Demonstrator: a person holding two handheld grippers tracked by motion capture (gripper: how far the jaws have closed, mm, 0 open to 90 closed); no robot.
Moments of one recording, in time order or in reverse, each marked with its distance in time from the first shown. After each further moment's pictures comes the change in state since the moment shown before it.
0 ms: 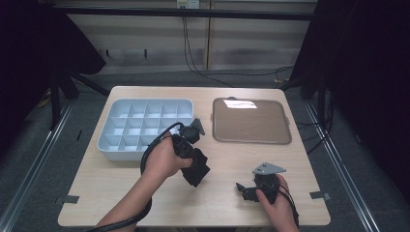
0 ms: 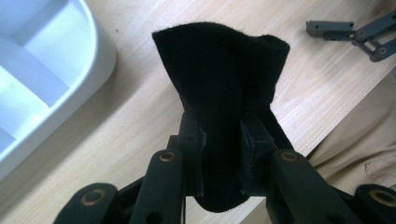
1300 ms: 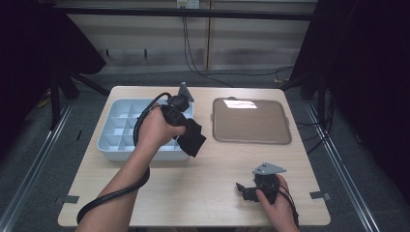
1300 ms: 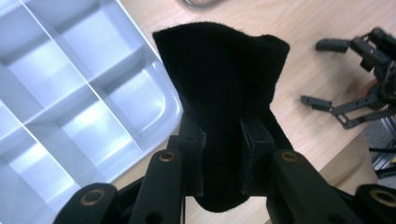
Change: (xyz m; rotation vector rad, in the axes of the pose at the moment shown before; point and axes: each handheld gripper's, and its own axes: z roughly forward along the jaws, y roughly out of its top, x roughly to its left) left arm 0.043 0.032 -0.058 -0.131 -0.013 -0.113; right arm 0.000 0.000 0.000 -0.002 -0.002 -0.003
